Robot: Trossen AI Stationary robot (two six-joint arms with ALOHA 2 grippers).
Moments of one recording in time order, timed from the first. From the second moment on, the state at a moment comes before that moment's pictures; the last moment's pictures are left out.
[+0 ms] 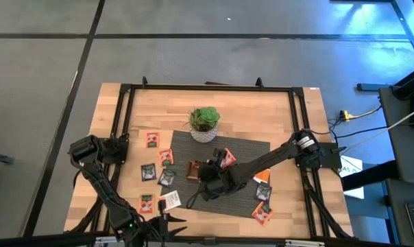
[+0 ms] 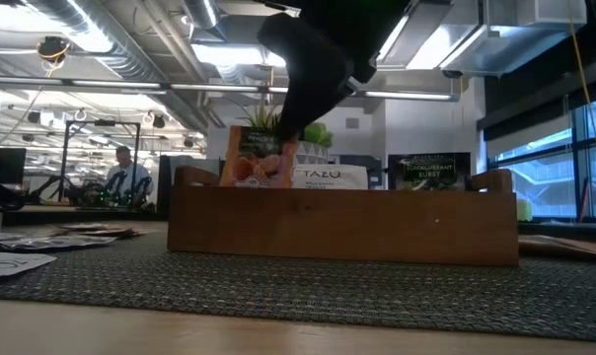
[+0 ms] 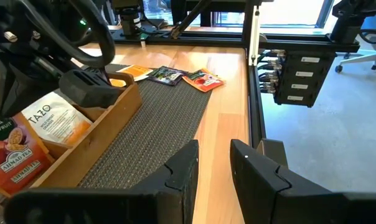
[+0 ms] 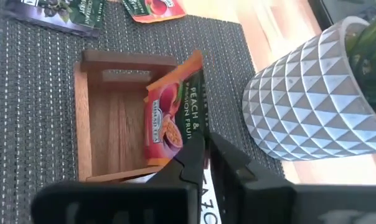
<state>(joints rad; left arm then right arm) -1.02 1.90 1.26 -0.08 -1.08 -0.69 0.41 2.11 1.66 -0.73 0.74 0.43</state>
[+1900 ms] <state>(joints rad) -0.56 2.49 1.93 0.08 -0.42 -0.22 1.16 1.65 0.97 -0.60 0.43 1.57</state>
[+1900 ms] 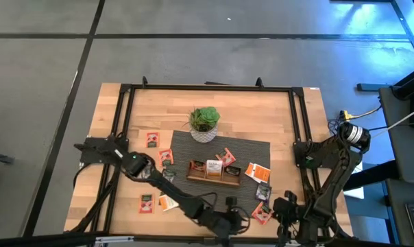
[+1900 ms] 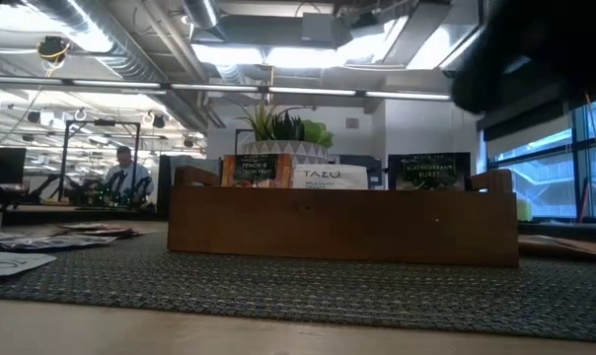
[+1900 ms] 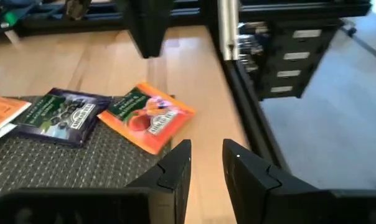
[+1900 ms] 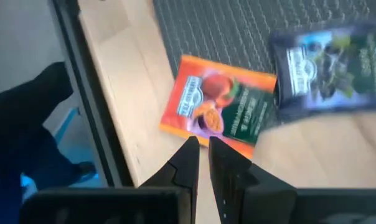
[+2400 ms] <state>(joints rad) -0.51 2.60 2.06 0.08 -0.43 -0.21 1.13 1.65 0.83 -0.45 0.47 1.70</state>
